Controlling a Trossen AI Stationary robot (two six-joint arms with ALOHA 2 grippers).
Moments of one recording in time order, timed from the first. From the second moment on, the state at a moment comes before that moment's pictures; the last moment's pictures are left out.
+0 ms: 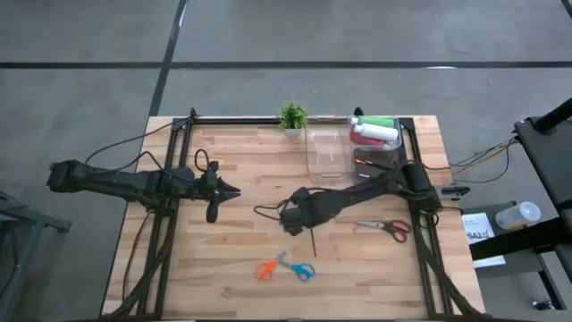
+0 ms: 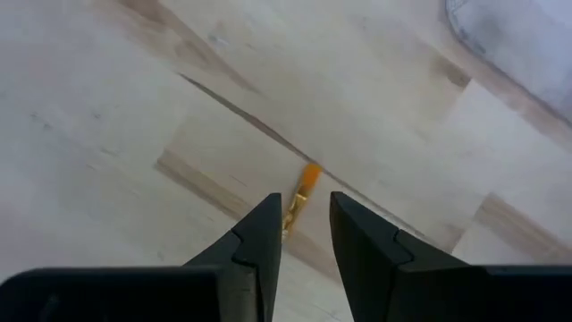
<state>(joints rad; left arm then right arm) -0.05 0.63 0.29 -0.02 -0.10 -0.13 0.19 2.09 1.58 -1.00 0.34 1.18</state>
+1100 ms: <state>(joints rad) -0.05 0.63 0.29 -0.03 -0.10 -0.13 0.17 2.17 1.59 -0.99 0.31 1.24</state>
